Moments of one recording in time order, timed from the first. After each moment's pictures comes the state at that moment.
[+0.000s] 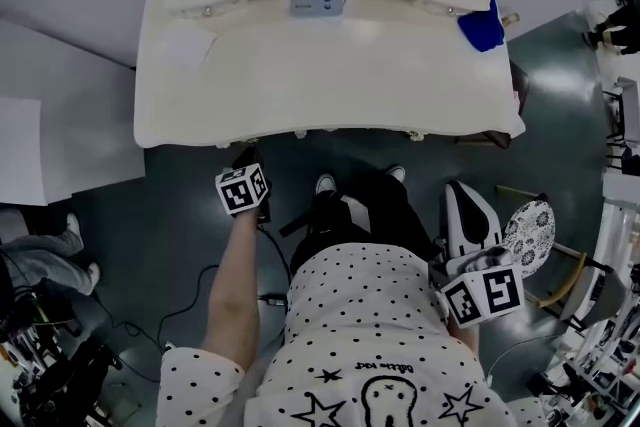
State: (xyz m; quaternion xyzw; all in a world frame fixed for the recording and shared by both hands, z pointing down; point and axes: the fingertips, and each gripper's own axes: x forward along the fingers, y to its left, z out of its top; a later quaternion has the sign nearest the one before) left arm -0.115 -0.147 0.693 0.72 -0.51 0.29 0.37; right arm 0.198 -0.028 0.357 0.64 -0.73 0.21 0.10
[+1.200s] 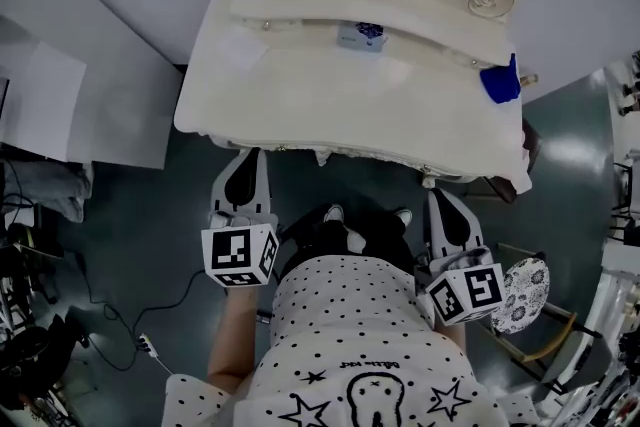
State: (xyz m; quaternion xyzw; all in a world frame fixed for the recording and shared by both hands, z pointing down) left arm -0.102 -0.117 0.370 0.80 -0.58 0.11 0.11; right arm 0.159 -0.041 0.345 0.57 -0.80 0.18 0.07
